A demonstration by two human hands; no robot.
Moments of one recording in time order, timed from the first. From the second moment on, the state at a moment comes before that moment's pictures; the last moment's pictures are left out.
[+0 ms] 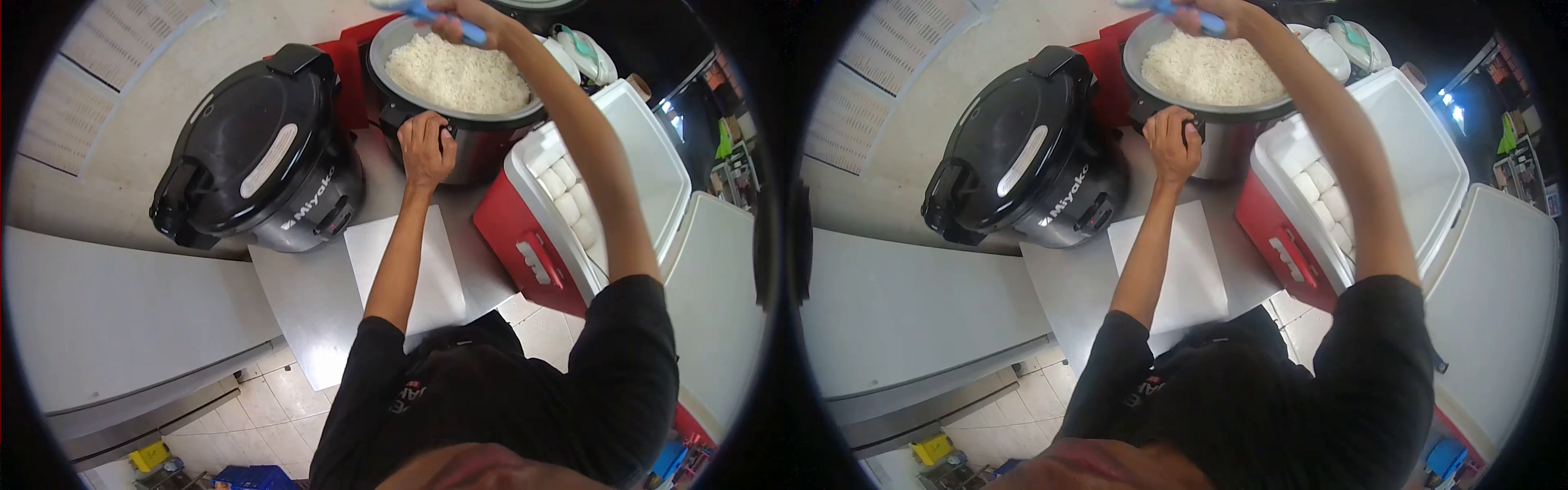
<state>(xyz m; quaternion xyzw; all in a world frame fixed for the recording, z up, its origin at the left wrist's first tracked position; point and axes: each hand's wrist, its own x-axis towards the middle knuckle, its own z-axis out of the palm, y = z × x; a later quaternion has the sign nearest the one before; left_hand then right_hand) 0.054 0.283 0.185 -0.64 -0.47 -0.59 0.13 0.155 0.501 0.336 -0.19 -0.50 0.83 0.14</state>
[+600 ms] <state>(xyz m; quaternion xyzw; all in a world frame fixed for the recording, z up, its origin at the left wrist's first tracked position) -0.023 -0.040 0.014 -0.65 -0.70 -0.25 -0.16 0.187 0.092 0.115 -0.29 -0.09 0.92 0.25</state>
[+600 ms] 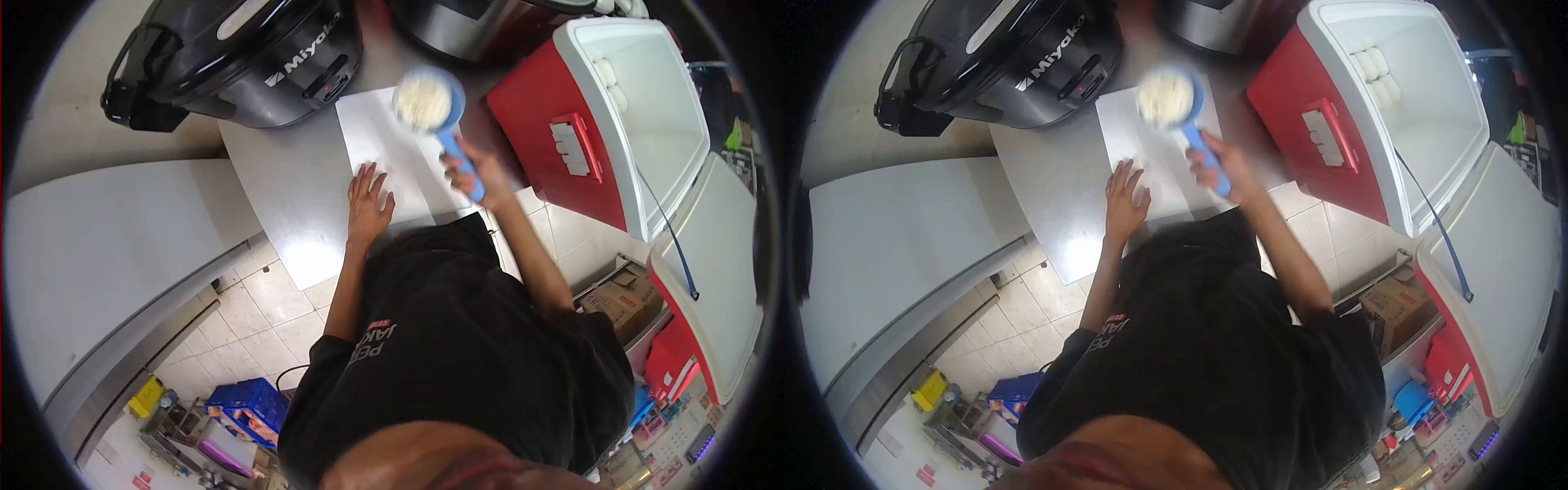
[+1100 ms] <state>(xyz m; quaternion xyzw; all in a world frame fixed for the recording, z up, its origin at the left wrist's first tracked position) -0.032 -0.050 -0.013 -0.65 -0.67 -0.31 -0.18 0.181 0.059 0.030 -0.44 -0.88 0.19 0.07</state>
